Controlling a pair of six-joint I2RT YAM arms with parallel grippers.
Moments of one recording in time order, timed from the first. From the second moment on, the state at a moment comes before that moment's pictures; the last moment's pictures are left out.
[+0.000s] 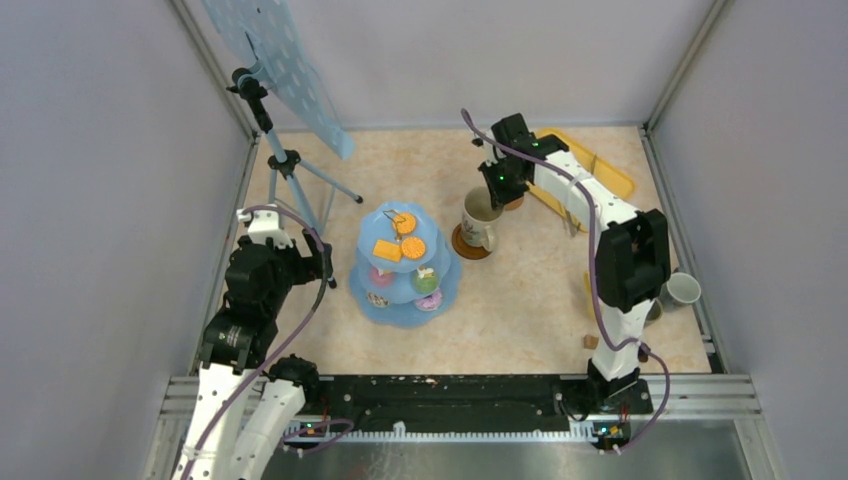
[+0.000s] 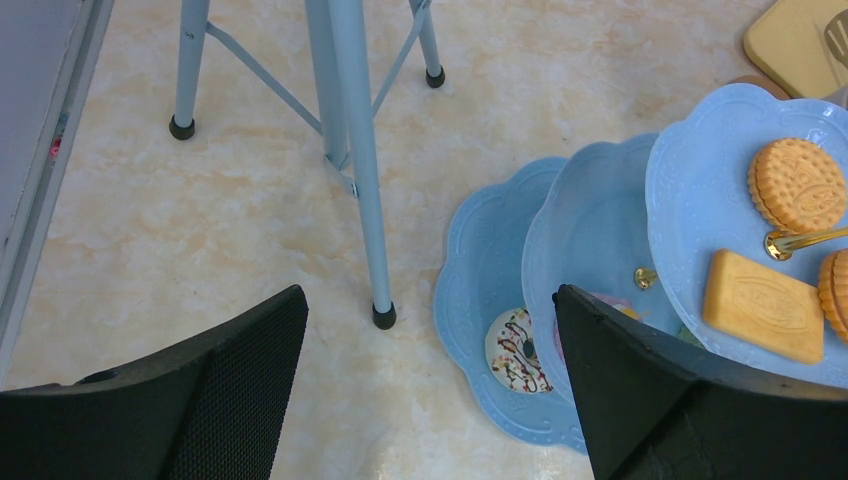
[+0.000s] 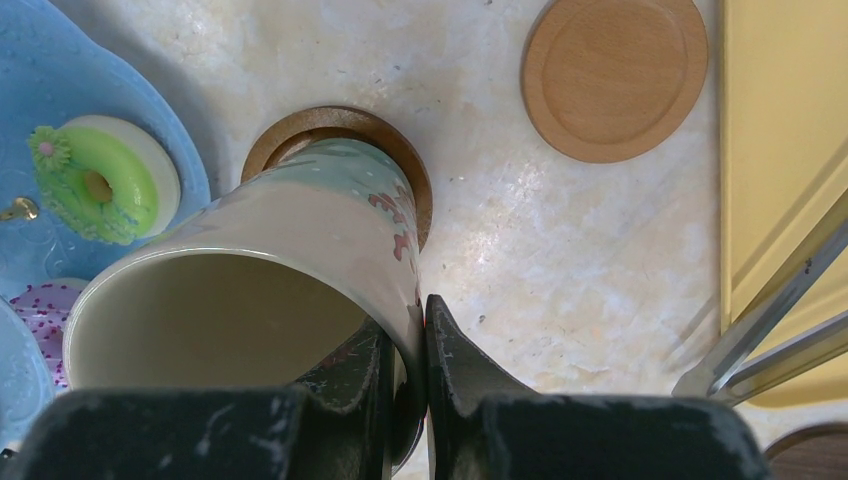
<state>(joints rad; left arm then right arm) -0.18 0.53 0.78 -0.61 -0.10 -0.23 0.45 1.91 1.72 -0.87 -0.07 -0.05</state>
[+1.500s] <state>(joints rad) -0.18 0.53 0.78 -0.61 -0.10 -0.23 0.24 1.95 1.49 -0.26 0.20 0.44</state>
